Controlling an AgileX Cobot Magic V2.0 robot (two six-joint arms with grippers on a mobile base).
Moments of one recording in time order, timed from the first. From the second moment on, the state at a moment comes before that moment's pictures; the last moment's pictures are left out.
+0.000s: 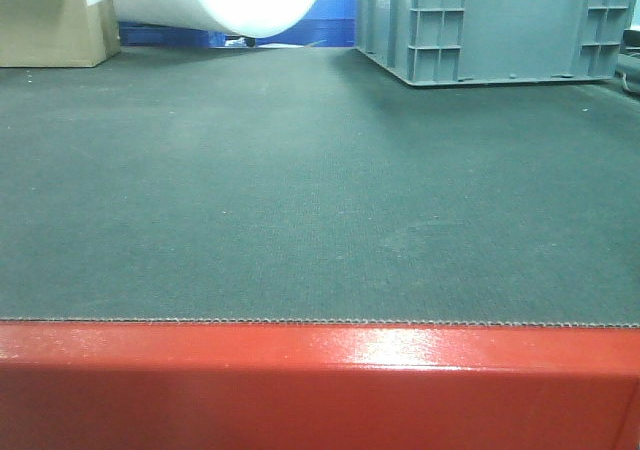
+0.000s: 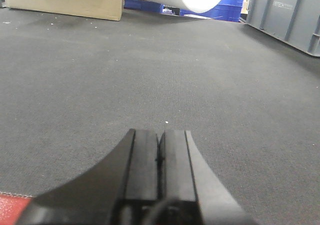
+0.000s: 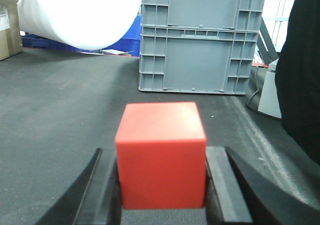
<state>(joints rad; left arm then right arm) -0.02 -0.02 0.03 -0.06 0.06 -0.02 0.03 0.09 -0.22 -0.01 0.13 0.03</state>
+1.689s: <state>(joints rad) -0.02 -0.02 0.03 -0.06 0.06 -0.02 0.32 0.91 -0.67 -0.15 0.15 0.03</state>
